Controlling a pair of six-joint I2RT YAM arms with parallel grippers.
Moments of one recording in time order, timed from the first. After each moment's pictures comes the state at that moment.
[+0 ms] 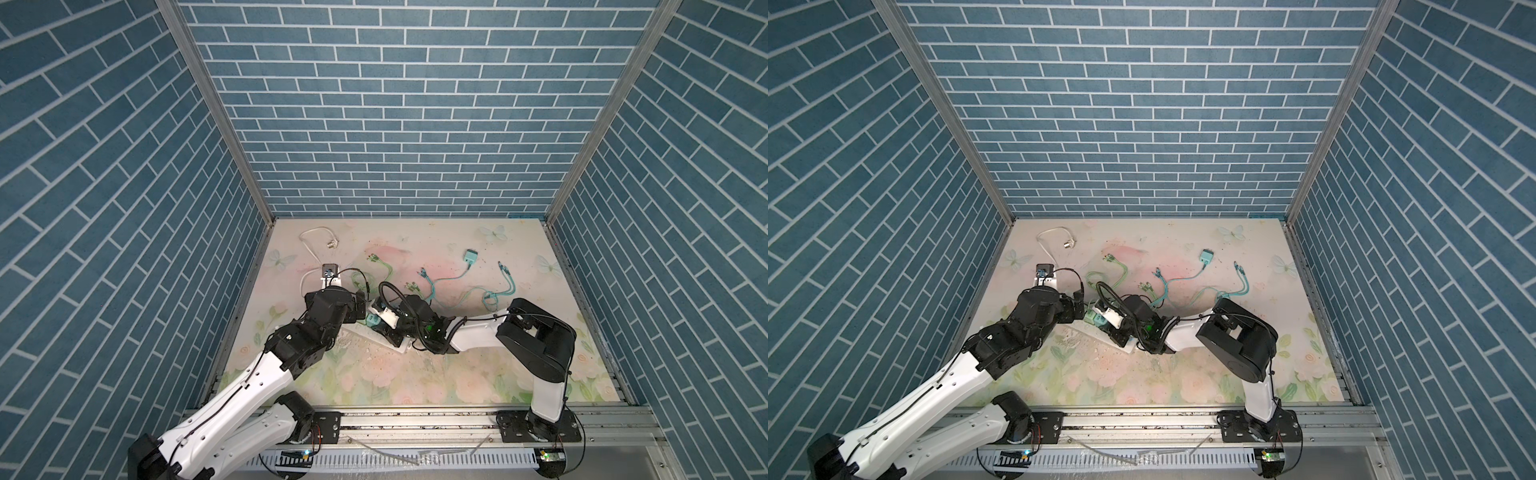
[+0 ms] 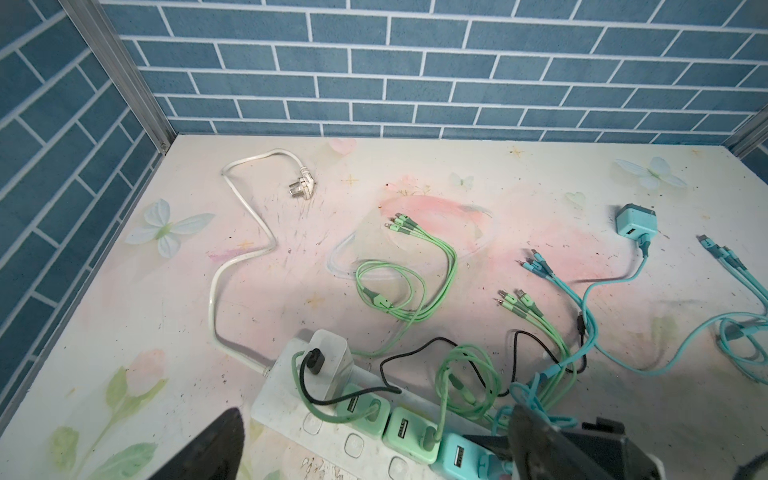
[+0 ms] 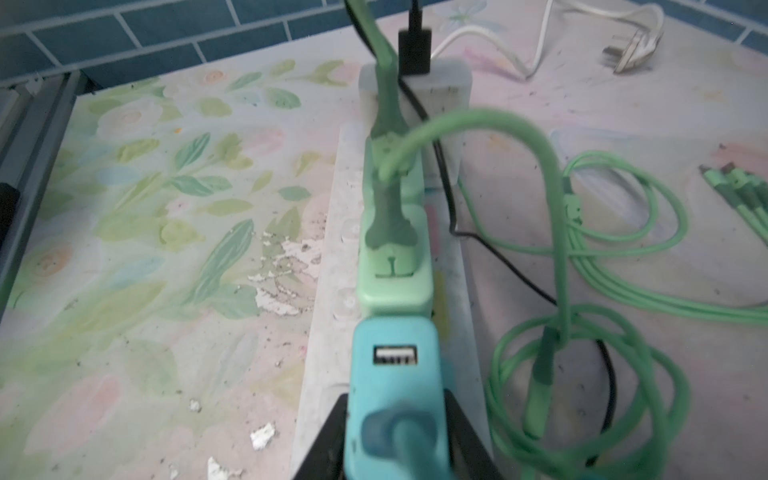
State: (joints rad) left arm -0.67 0.86 0.75 -0.49 -0.50 -0.41; right arm 1.05 1.91 0.91 0.45 -0.21 -0.07
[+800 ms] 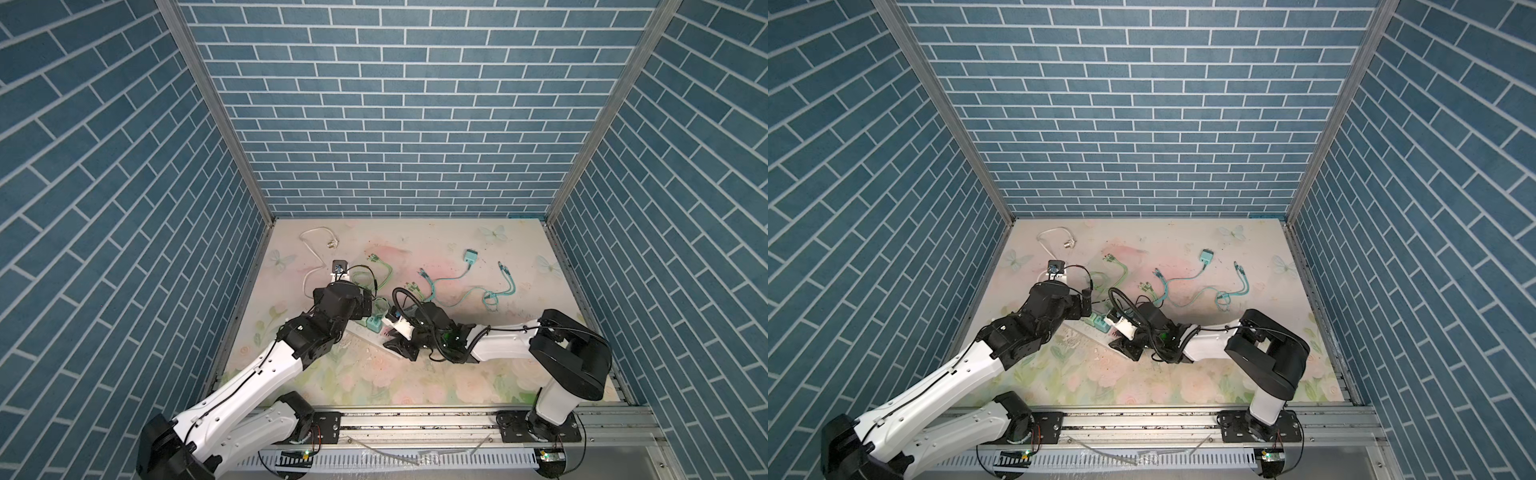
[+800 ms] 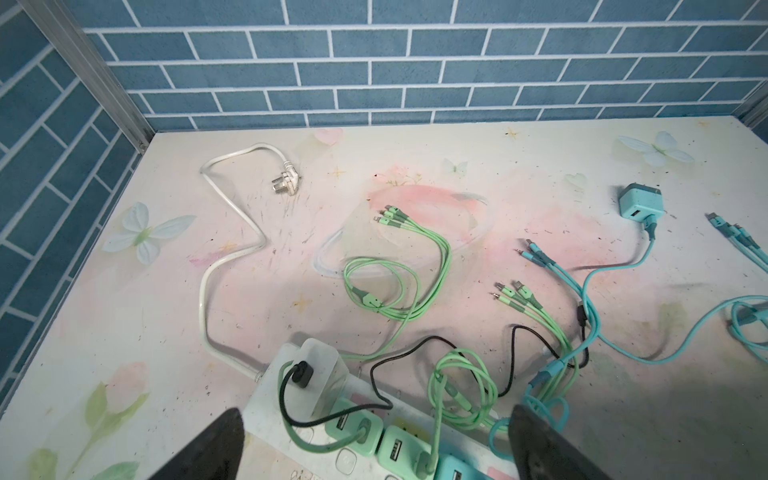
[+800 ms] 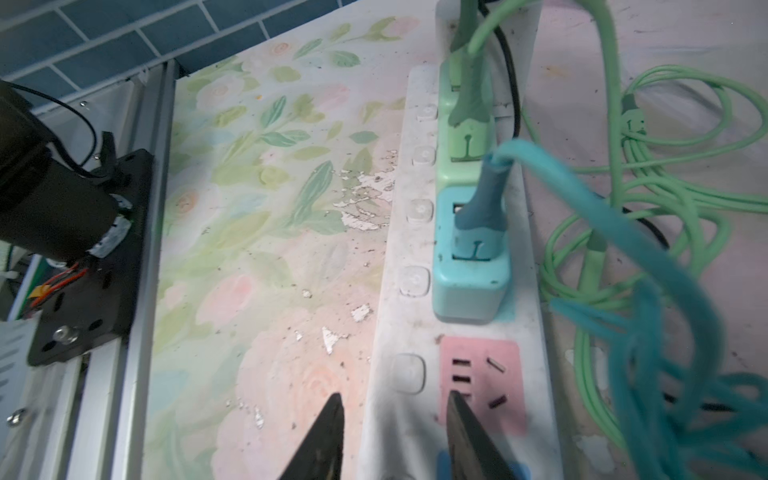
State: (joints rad) left arm -0.67 0.97 0.78 -0.44 -0.47 -0.38; right arm 1.05 1.67 0.71 0.36 -0.33 0.00
